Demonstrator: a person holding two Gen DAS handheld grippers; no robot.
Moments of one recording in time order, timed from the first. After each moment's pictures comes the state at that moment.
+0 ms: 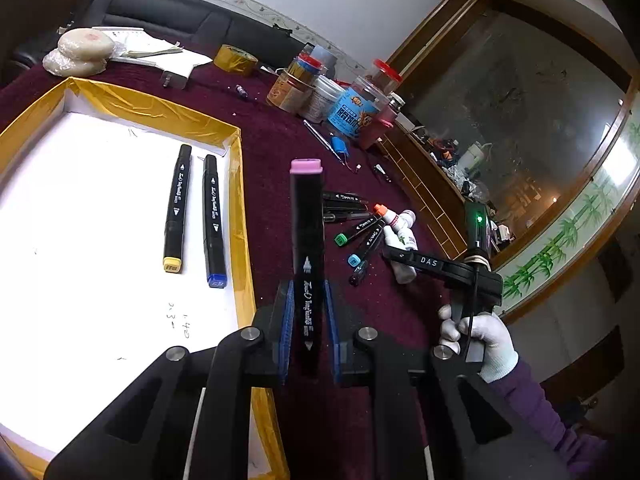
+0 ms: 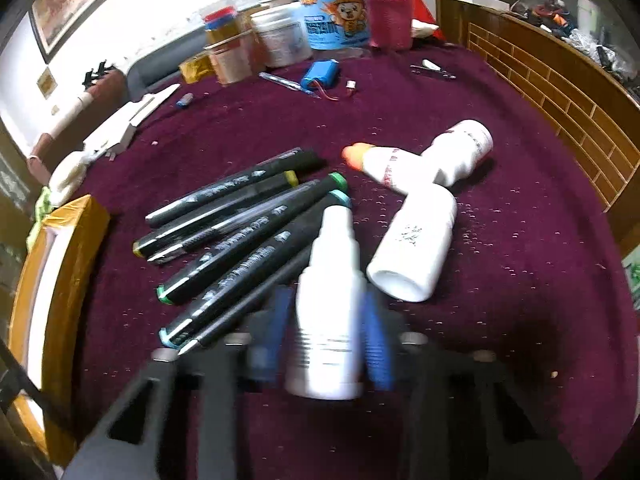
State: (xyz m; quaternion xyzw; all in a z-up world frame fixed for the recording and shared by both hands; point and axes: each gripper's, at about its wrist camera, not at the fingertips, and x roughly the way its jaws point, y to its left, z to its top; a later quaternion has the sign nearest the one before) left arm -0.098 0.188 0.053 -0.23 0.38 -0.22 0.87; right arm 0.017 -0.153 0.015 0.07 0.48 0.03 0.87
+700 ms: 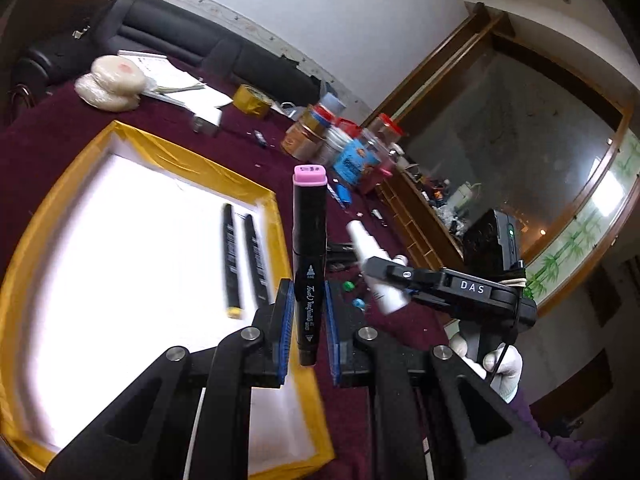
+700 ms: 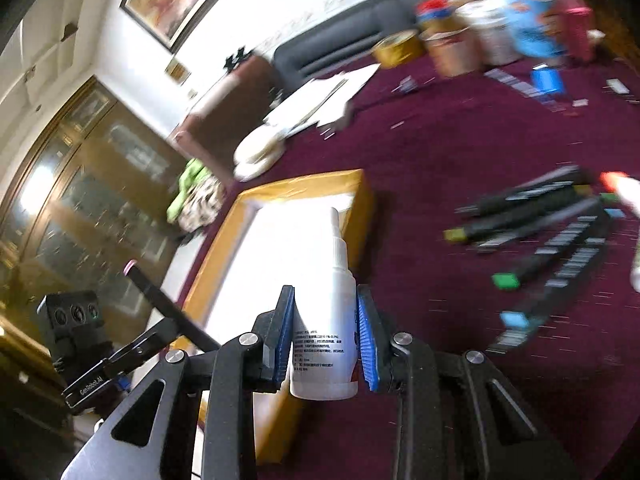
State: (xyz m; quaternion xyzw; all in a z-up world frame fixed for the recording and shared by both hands) left arm -0.097 0.277 0.084 -0.28 0.34 -0.21 0.87; right arm -0.017 0.007 0.075 0.16 0.48 0.31 0.80
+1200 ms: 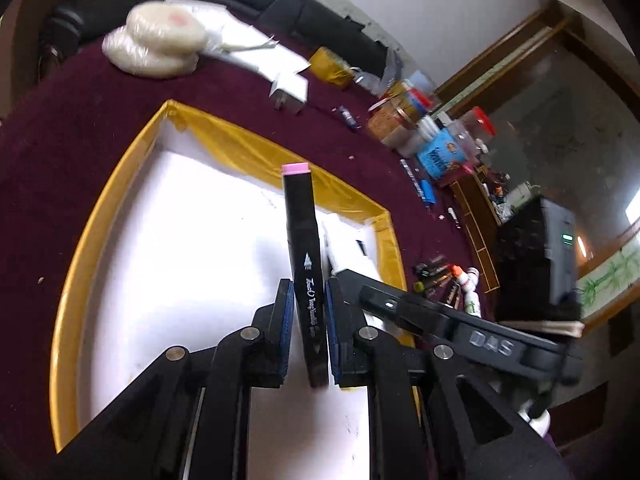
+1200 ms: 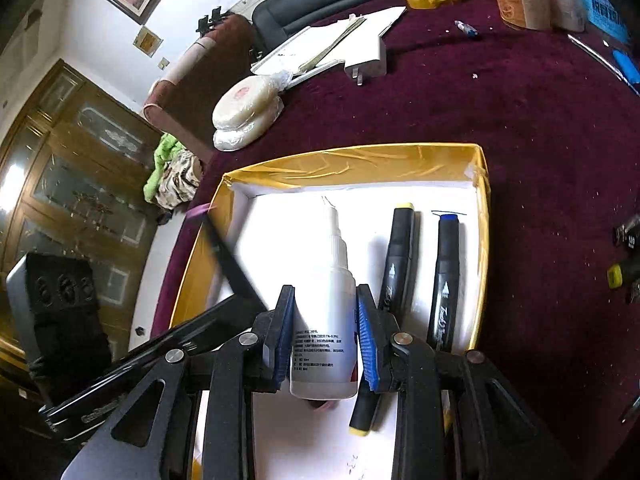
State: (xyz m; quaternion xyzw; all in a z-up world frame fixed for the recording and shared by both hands) left arm 0.013 0.316 0.026 -0.28 0.45 -0.14 0.84; right arm 0.043 0.125 0.024 0.14 0.54 0.27 0.79
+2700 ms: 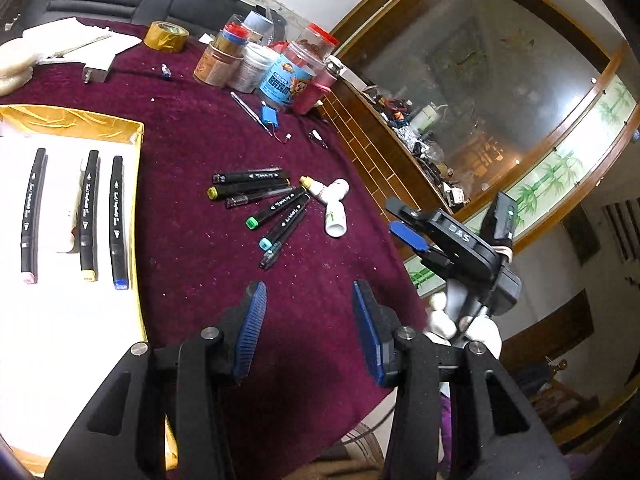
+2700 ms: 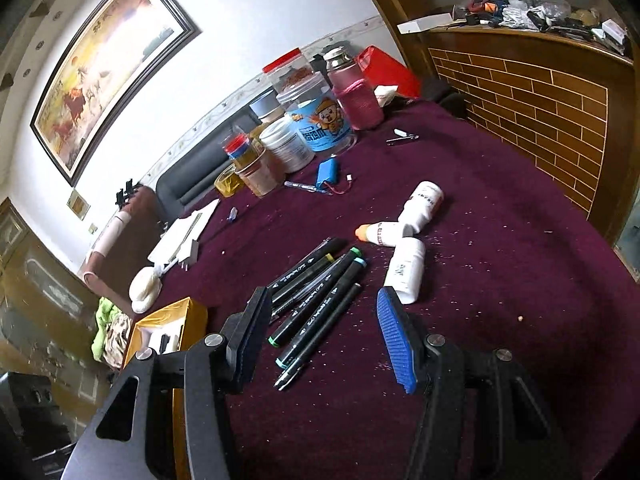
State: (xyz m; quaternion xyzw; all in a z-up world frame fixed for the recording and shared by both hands) left arm -0.079 0.143 0.102 -0.22 0.42 -0.31 0.82; right arm -0.065 -0.188 0.103 0.25 0.35 0.04 0.90
